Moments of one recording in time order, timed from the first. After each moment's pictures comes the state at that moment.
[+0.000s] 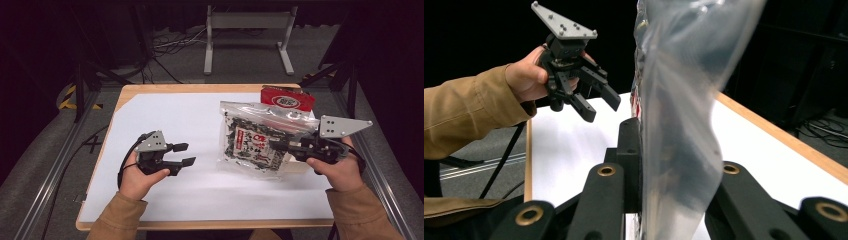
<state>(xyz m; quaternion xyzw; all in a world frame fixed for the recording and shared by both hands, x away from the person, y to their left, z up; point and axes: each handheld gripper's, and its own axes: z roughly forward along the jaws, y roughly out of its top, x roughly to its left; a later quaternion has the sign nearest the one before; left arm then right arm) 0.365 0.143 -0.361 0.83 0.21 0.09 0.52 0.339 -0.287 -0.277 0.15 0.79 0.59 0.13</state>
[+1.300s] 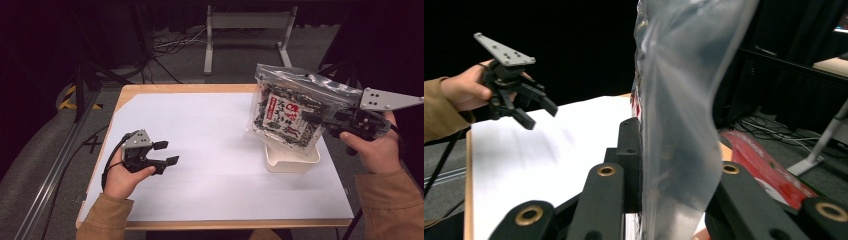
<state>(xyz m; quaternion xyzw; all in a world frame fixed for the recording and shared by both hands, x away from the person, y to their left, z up) 0.370 0.180 -0.367 0.83 0.28 0.10 0.48 0.353 -0.344 -0.226 0.20 0.77 0.57 0.21</state>
